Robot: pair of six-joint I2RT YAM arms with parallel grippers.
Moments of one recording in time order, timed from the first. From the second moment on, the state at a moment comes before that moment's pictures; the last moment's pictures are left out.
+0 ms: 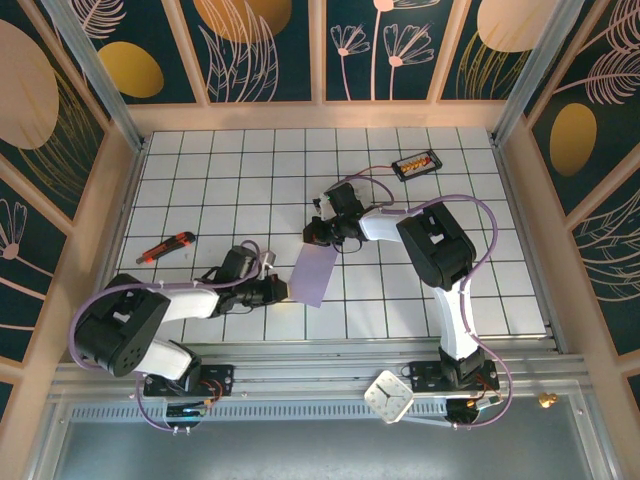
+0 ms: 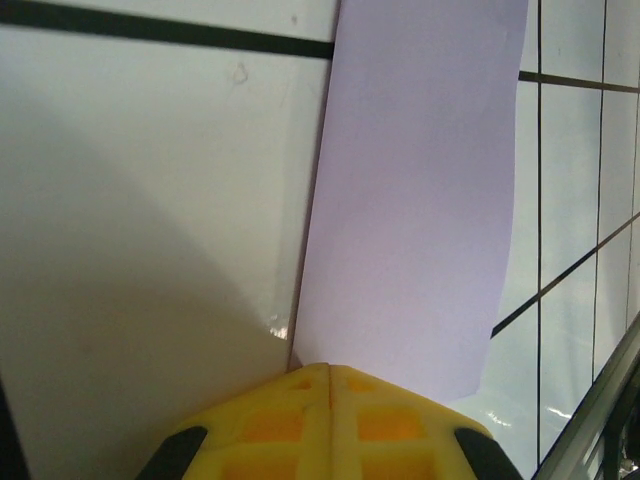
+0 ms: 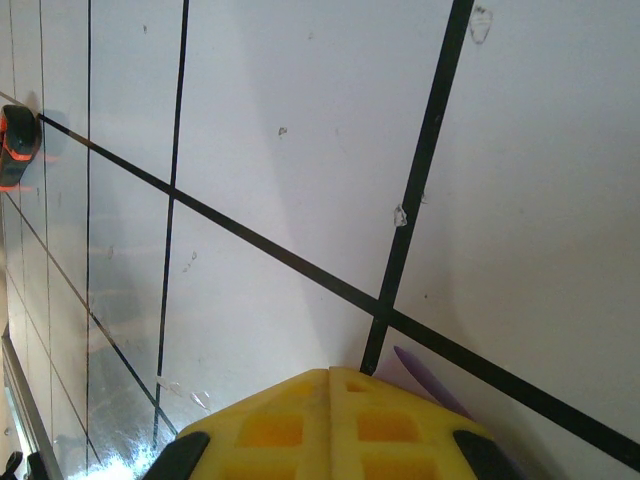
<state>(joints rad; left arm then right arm) -0.54 1.44 0.35 0.20 0.48 -0.73 0.61 2.13 1.28 -0.05 -0.55 0.60</state>
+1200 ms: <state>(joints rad) -0.54 1.48 0.52 0.04 0.41 -0.79 0.55 1.86 1.02 -0.11 -0.42 0.58</state>
